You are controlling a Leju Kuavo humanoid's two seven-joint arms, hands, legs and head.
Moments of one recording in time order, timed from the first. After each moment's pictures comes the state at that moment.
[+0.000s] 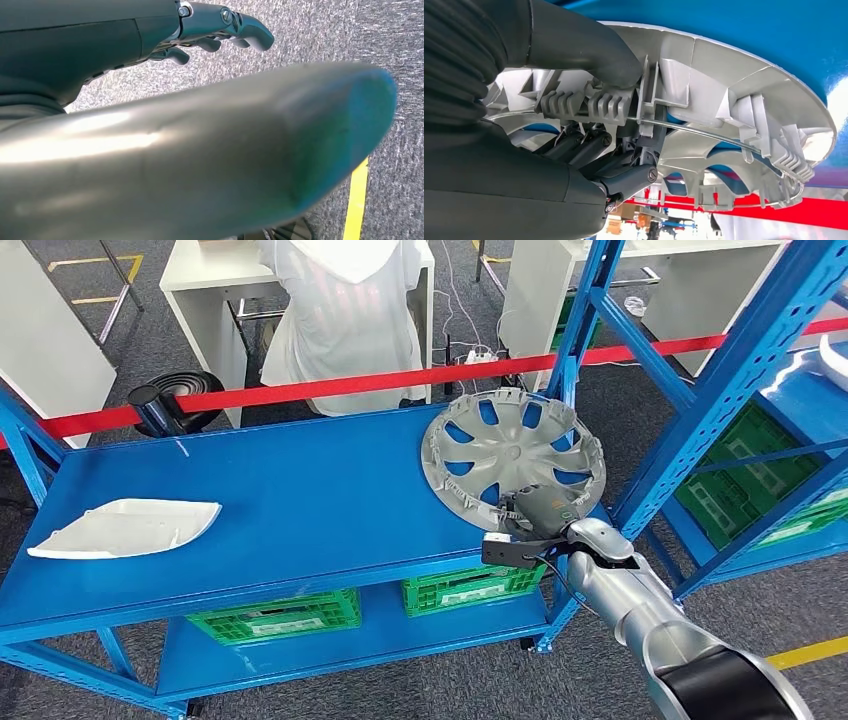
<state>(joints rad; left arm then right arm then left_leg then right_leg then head) -0.08 -0.24 1.02 -0.20 -0.84 0.48 -0.19 -0.64 -0.19 0.27 -0.56 1.10 -0.17 -0.46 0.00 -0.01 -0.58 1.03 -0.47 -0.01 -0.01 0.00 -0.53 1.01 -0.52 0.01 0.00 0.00</state>
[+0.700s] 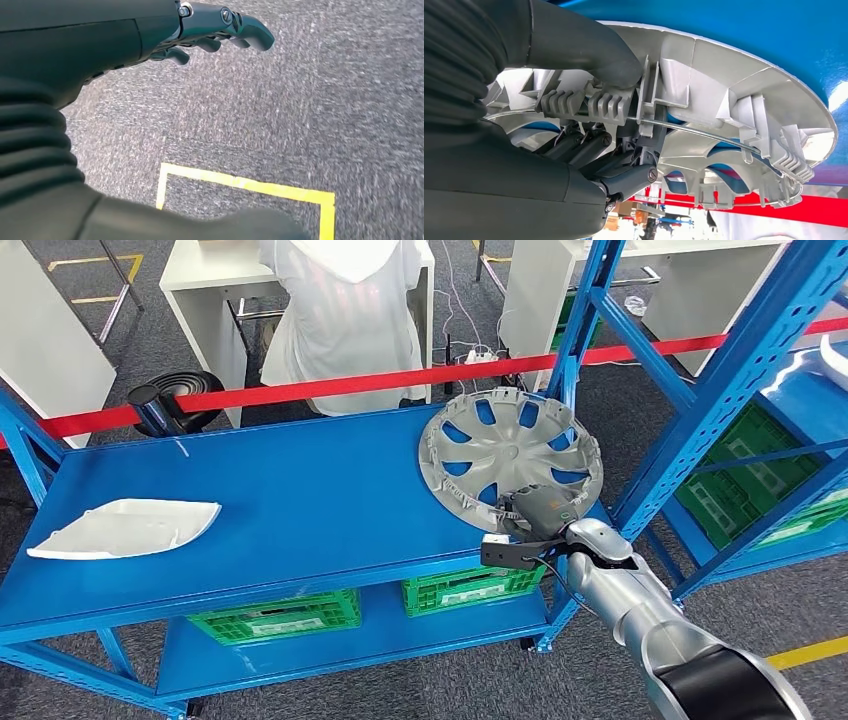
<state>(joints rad) -0.08 -0.24 1.02 -0.20 -0.87 0.64 -0.31 -0.64 -0.18 0.27 -0.55 1.11 -0.19 -0.47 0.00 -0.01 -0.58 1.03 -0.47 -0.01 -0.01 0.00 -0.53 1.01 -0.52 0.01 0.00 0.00</state>
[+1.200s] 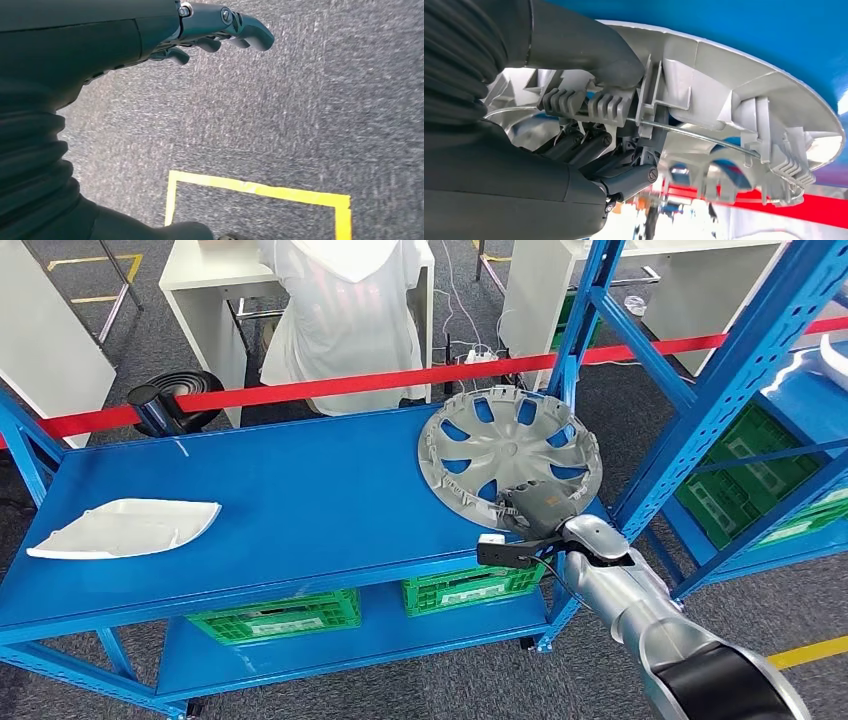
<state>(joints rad) -0.09 -0.23 1.02 -0.20 -0.95 0.62 -0.23 -0.66 -0.18 0.29 -0.56 1.19 -0.24 -0.42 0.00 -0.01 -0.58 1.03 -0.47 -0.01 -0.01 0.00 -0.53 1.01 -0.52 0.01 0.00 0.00</state>
